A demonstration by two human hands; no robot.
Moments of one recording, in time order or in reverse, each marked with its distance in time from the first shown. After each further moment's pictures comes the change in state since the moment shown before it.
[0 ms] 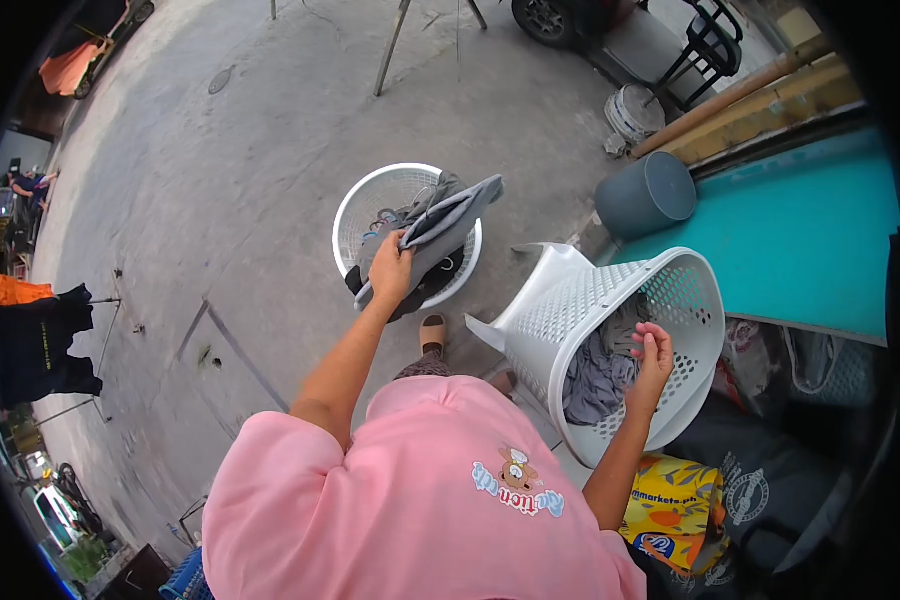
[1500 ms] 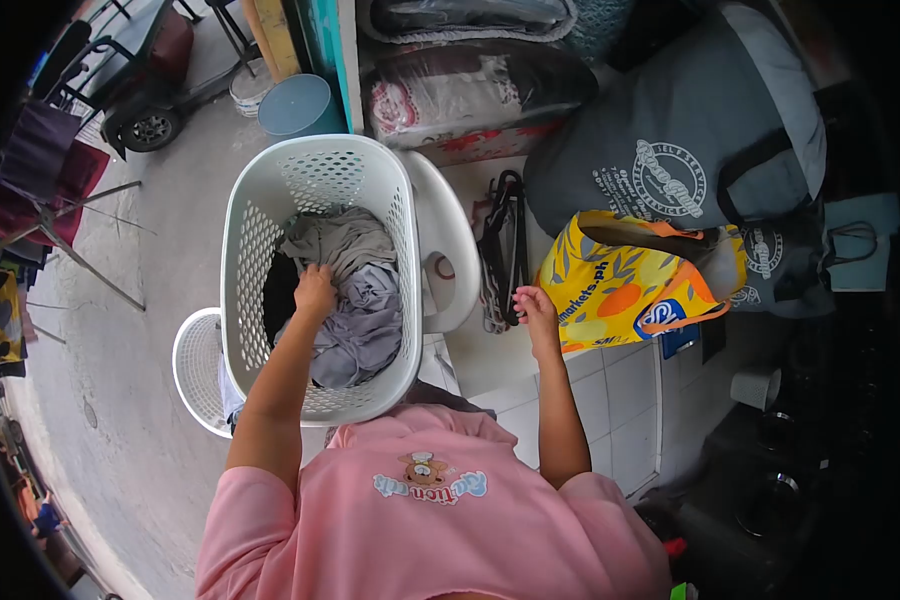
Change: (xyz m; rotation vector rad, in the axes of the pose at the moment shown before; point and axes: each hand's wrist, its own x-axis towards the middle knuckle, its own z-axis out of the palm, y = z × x) left_hand -0.176 0.187 0.298 0.694 -0.738 0.977; right_hand -0.133 0.201 -0.293 0.153 0.553 0.417
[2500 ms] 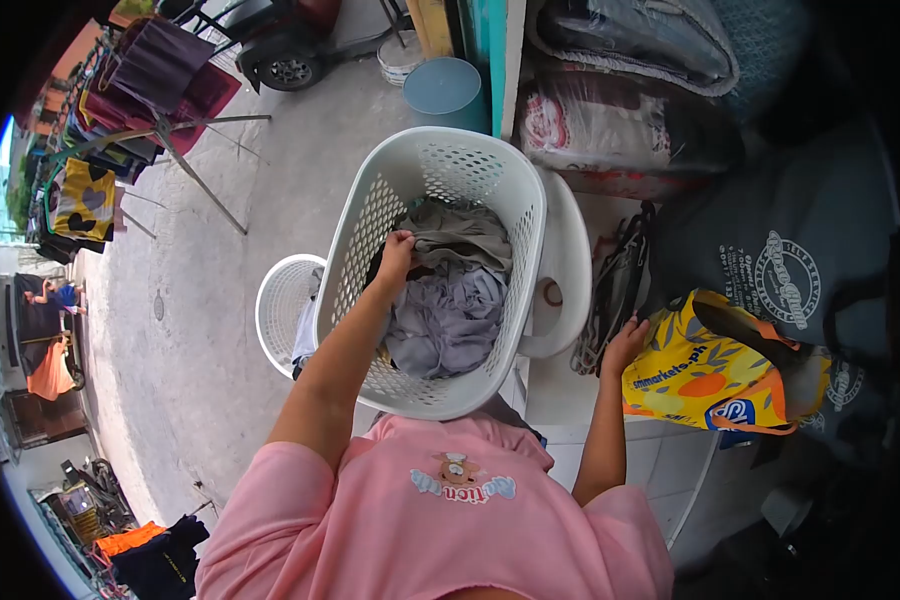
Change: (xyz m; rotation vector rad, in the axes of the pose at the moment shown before) left_hand 0.016 -0.021 -0.036 -1.348 0.123 -0.613; right_hand 0.065 0.020 0.040 -0.512 0.497 -0.226
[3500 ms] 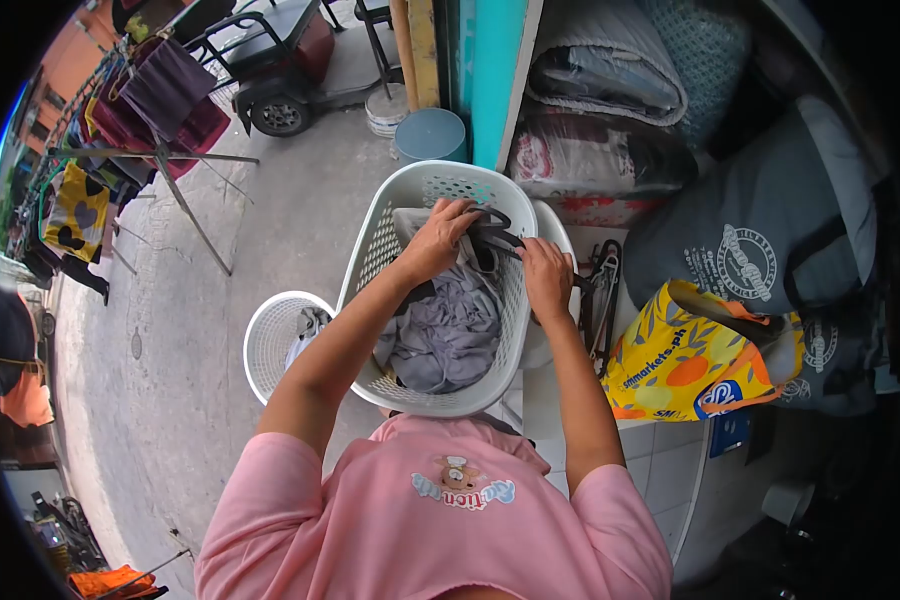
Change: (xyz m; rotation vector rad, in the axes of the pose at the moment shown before) left_hand -0.084 0.131 0.033 0.845 -0.331 1.430; right_hand -0.043 -0.204 -0.003 0.038 -0.086 -0.986
